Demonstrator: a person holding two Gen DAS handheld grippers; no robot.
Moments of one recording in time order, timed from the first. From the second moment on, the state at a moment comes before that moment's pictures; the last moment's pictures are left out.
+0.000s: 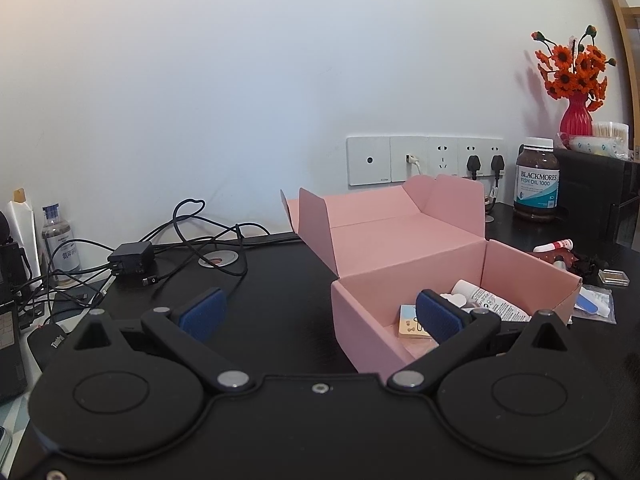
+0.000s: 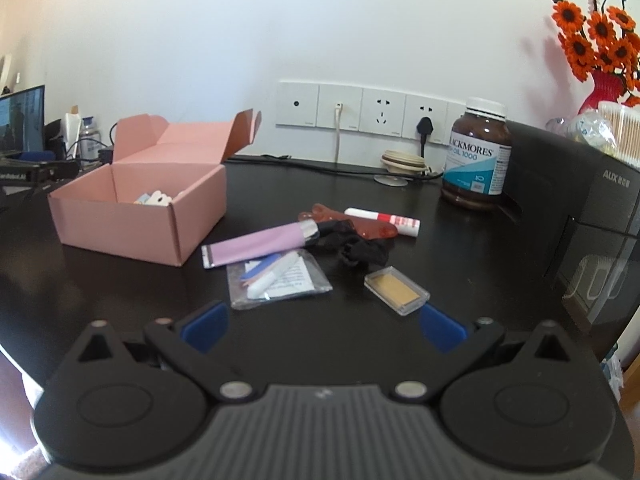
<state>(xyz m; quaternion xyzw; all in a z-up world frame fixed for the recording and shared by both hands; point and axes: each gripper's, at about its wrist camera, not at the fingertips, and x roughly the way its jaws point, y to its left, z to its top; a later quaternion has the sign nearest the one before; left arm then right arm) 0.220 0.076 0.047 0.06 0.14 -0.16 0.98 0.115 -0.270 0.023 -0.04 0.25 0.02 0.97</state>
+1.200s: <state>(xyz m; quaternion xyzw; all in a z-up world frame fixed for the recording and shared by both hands) 0.221 0.077 0.048 0.05 0.14 -0.15 0.98 0.162 -0.273 0.041 -0.09 0.27 0.02 0.96</state>
